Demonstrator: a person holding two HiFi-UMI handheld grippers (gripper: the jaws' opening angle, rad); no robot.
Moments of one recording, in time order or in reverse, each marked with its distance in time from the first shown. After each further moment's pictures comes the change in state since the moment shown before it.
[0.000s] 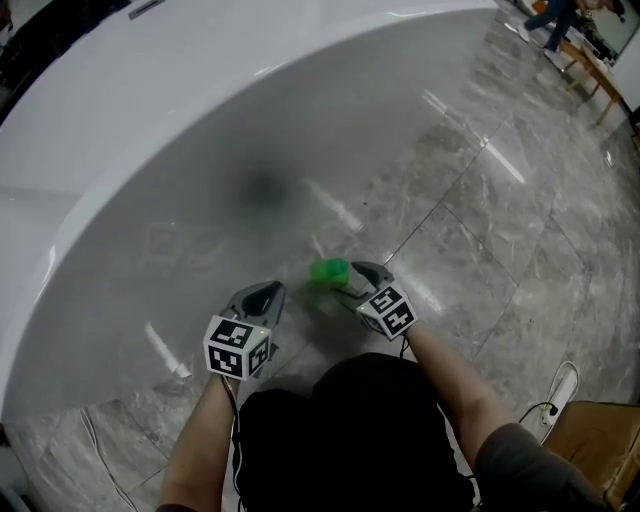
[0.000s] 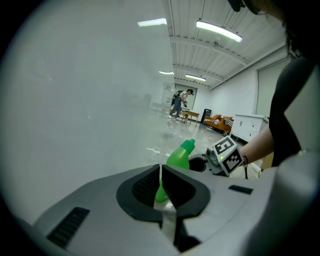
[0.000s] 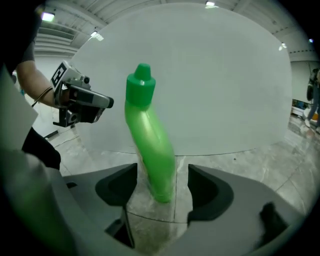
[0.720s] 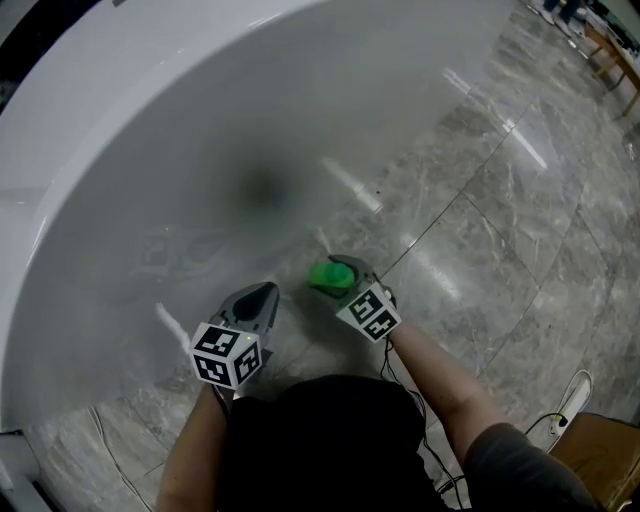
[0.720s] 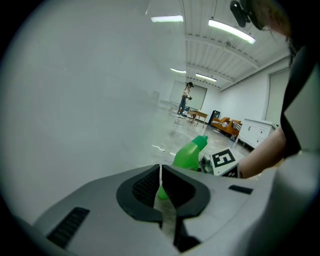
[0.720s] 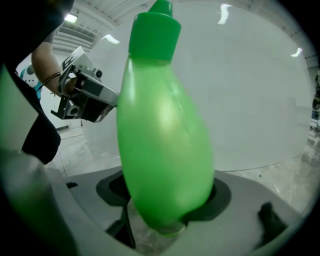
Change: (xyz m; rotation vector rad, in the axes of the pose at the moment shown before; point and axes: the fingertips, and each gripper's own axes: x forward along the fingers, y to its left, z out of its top) left arm 0.013 0.017 -0.013 -0.097 0.030 0.055; right arm 0.058 0.026 0.019 -0.130 -0.132 0.103
